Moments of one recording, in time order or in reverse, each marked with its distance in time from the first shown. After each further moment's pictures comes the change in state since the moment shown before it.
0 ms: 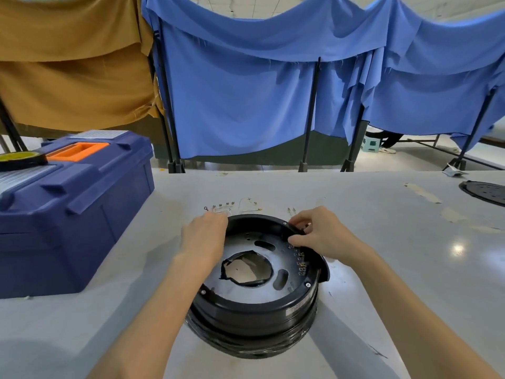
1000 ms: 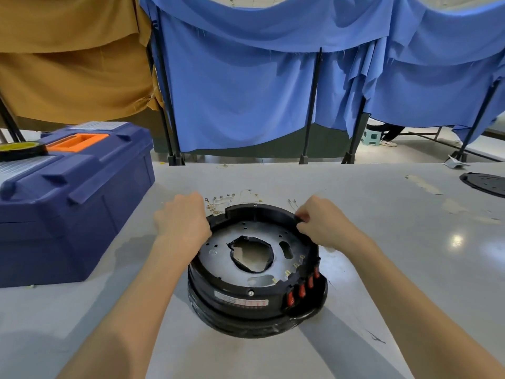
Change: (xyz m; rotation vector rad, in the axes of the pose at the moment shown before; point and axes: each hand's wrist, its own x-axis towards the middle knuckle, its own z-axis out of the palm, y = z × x) left_hand -0.004 -0.024 -0.013 -0.123 0.068 -0.258; right_hand -0.002 -0.018 0.001 -0.342 -0.004 0.109
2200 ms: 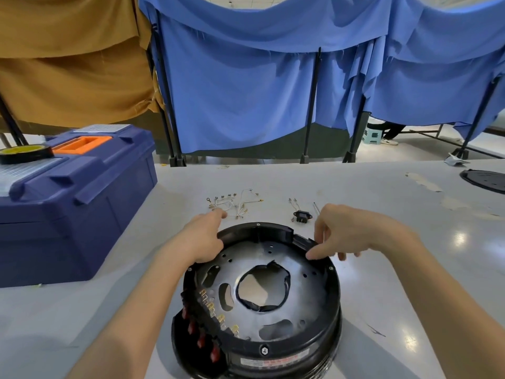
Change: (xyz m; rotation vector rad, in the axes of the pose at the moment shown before) left_hand -0.012 -0.003 0.009 -0.288 -0.404 0.246; right_hand -0.033 0.006 -0.042 -0.161 -0.399 -0.011
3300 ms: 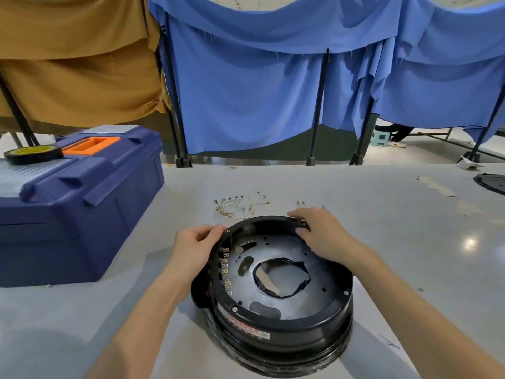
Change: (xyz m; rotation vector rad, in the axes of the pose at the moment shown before) left_hand -0.010 -0.027 0.033 -1.006 0.351 -0.112; right_hand 0.058 -0.015 0.046 0.140 0.431 -0.174
